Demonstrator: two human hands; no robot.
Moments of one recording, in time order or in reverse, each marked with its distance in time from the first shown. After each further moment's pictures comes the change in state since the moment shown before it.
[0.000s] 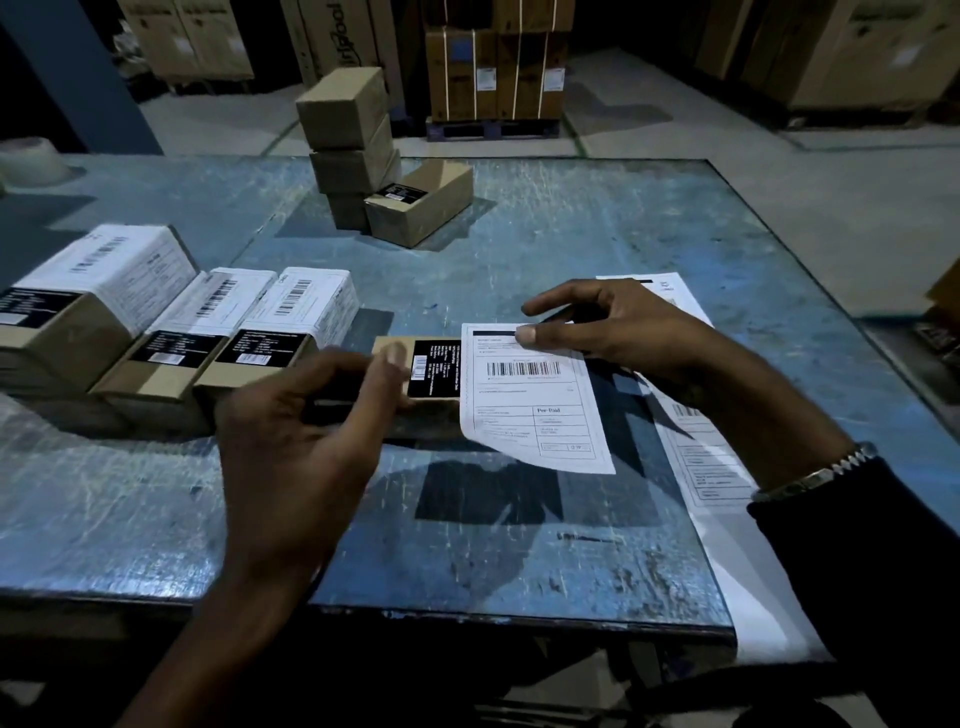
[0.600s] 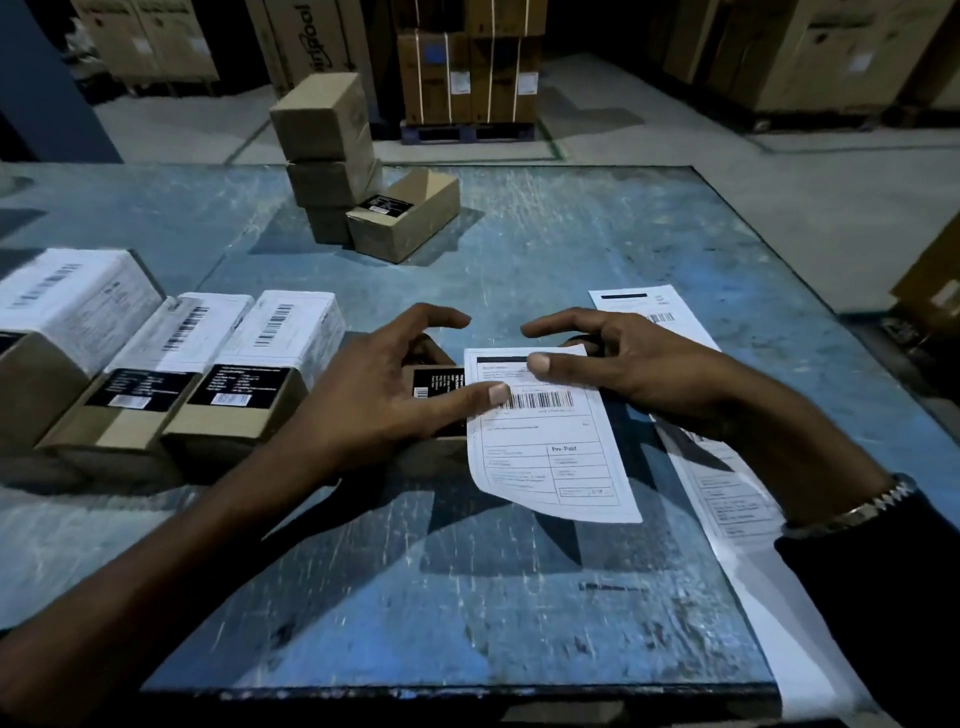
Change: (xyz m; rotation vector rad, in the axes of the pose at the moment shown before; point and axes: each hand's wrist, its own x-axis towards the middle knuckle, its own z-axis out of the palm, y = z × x) left_hand 0.037 0.077 0.046 0.221 -0.474 0.302; right_hand 0.007 0.013 -0.002 -0.016 -0.075 0.005
